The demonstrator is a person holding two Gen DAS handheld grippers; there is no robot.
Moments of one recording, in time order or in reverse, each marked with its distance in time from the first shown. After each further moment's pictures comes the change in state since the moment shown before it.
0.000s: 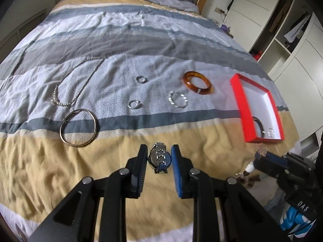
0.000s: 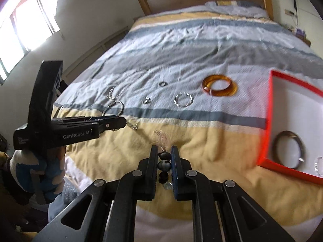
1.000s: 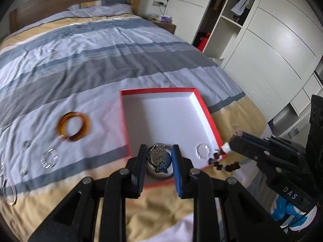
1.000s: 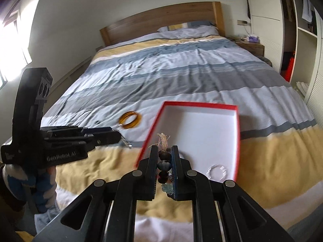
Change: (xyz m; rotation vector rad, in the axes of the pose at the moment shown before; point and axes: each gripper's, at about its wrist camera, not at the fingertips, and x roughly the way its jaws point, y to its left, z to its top) left arm 0.056 -0.253 0.068 0.275 0.019 -0.216; right arm -0.122 -0.173 0.015 0.133 -0.143 -0.226
